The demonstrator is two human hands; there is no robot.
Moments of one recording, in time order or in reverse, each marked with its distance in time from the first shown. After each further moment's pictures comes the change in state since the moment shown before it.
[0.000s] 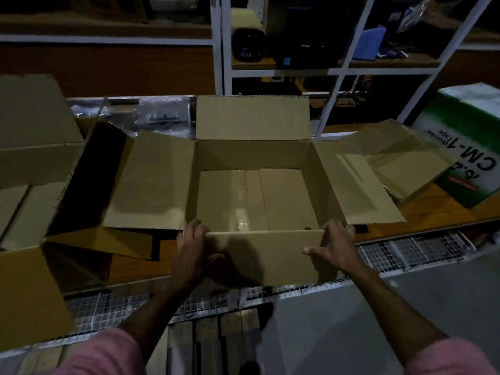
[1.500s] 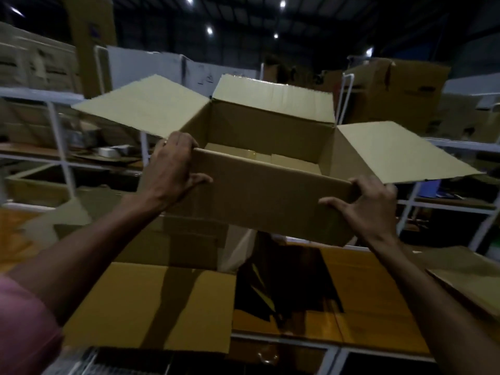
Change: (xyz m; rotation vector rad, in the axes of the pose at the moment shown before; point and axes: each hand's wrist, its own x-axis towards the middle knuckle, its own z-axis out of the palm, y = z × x) left_hand -0.157 -0.072 -0.511 0.316 0.838 0.315; right_hand -0.207 -0.411 -0.135 0.091 0.851 -0.768
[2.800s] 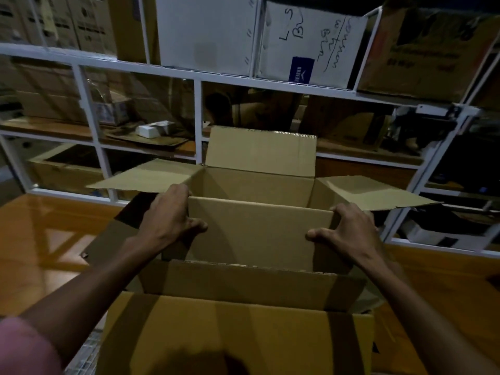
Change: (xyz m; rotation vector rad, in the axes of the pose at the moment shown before) left_hand -0.045 -0.363 0.079 -0.085 -0.434 -0.378; right_hand 0.011 -0.237 0.295 -0.052 -0.524 0.256
